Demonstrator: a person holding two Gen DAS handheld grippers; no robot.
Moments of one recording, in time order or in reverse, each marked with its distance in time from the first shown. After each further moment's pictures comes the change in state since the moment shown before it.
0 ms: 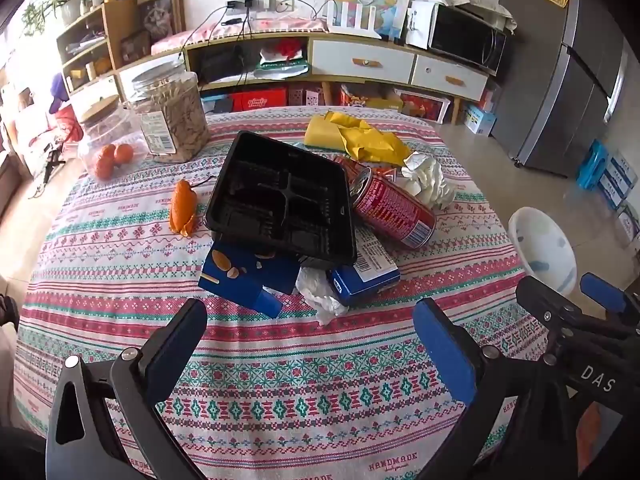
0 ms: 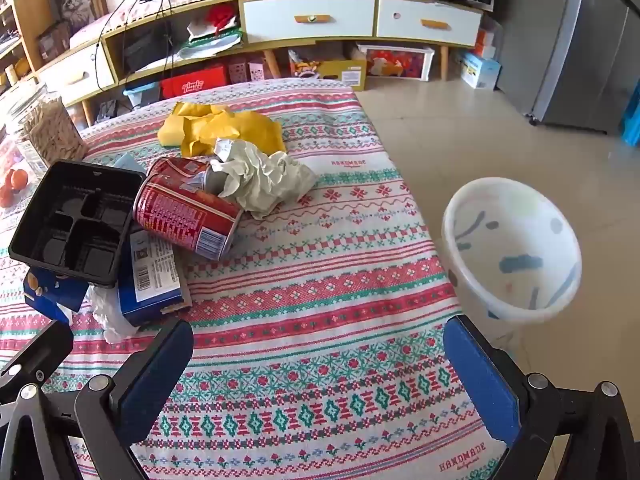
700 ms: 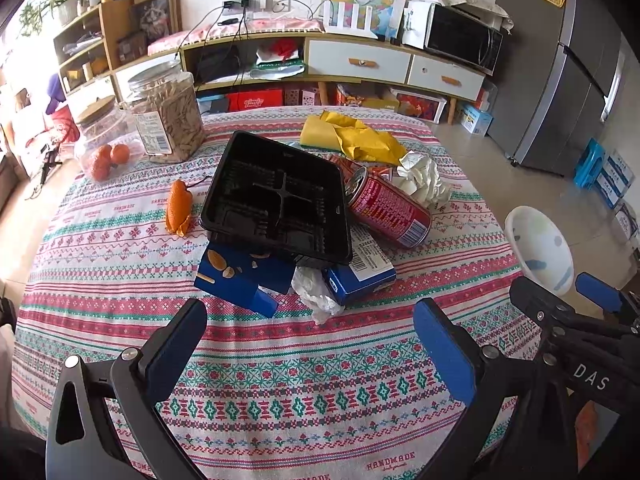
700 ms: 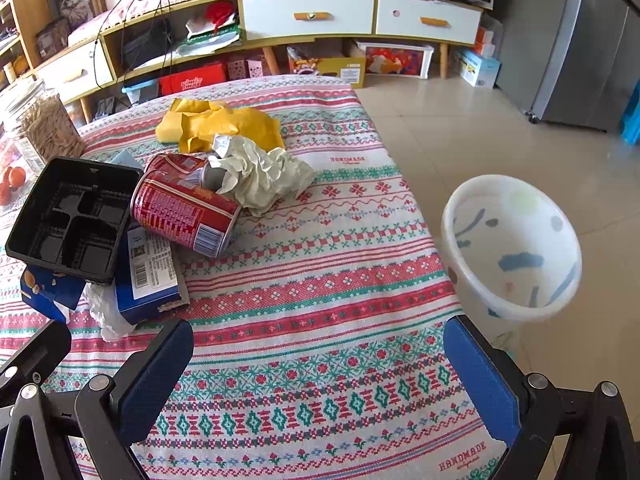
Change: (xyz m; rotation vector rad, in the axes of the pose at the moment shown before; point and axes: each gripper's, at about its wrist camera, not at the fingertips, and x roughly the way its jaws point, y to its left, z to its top) left arm -0.001 0.000 -0.001 0.004 0.000 -0.015; right arm 0.002 -0.001 0.000 0.001 -0.001 0.001
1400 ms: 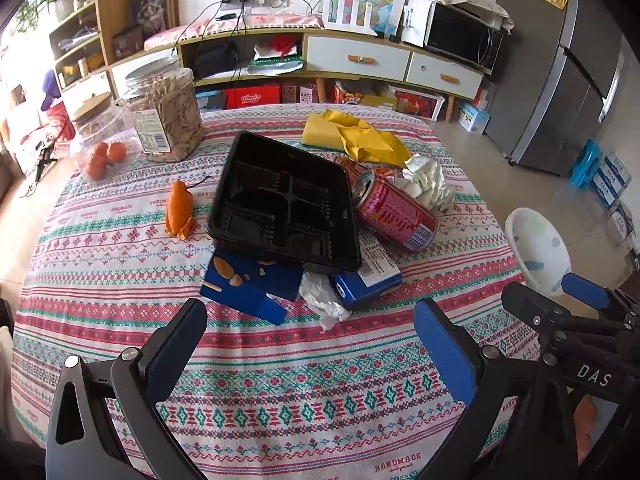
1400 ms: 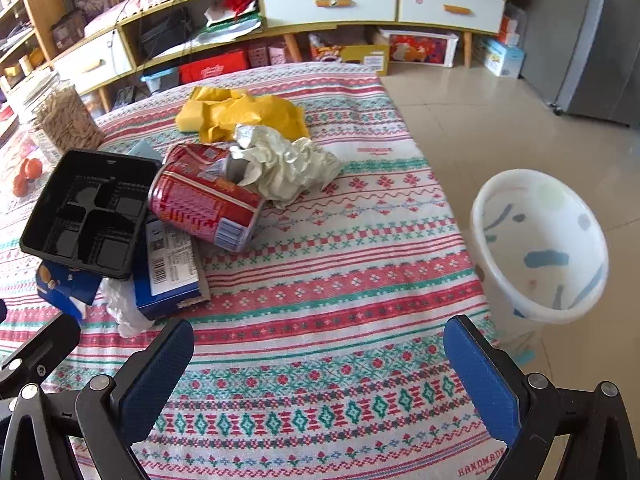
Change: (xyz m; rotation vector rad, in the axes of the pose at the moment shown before) left arm 0.003 0.017 0.013 -0.014 0.011 -0.016; right arm 0.010 0.005 0.012 -0.019 0.072 0.118
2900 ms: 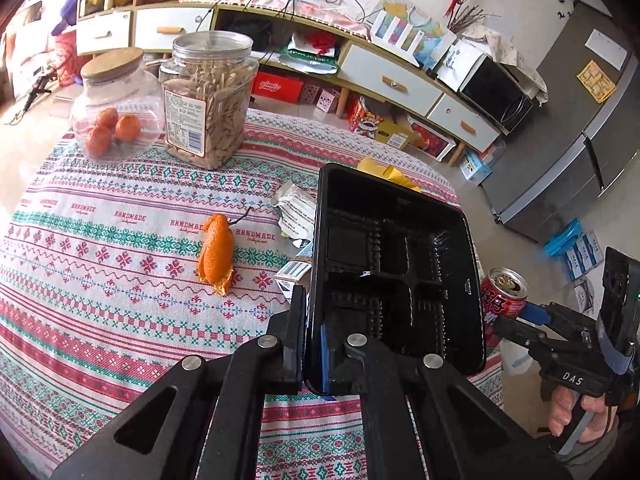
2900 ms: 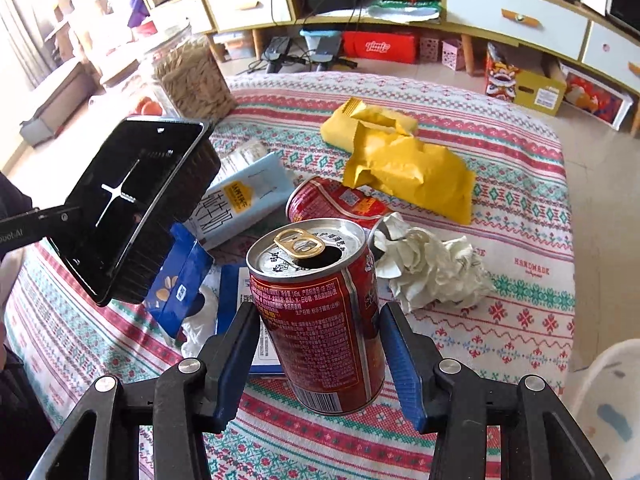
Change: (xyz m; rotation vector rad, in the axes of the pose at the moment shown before) left arm 0.029 0.095 0.065 -0.237 0.036 -0.163; right arm 0.050 0.031 0.092 -0.355 0.080 0.318
